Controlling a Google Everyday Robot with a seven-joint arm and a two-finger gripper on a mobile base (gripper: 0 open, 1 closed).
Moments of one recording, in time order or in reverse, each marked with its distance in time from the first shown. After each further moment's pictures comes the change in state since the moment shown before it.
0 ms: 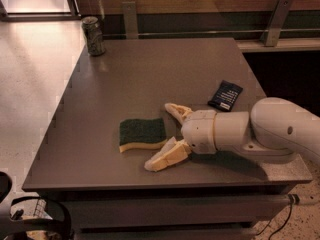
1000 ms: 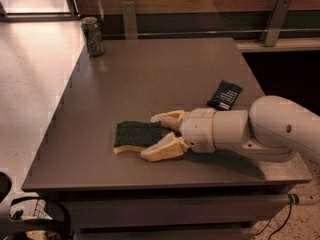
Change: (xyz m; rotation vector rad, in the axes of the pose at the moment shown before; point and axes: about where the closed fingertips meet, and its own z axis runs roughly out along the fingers) arm -0.003 0.000 0.000 -0.002 0.000 0.000
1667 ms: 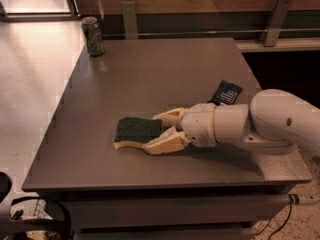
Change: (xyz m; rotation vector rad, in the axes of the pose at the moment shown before) arm -0.007 -0.012 -0.003 0.004 0.003 0.007
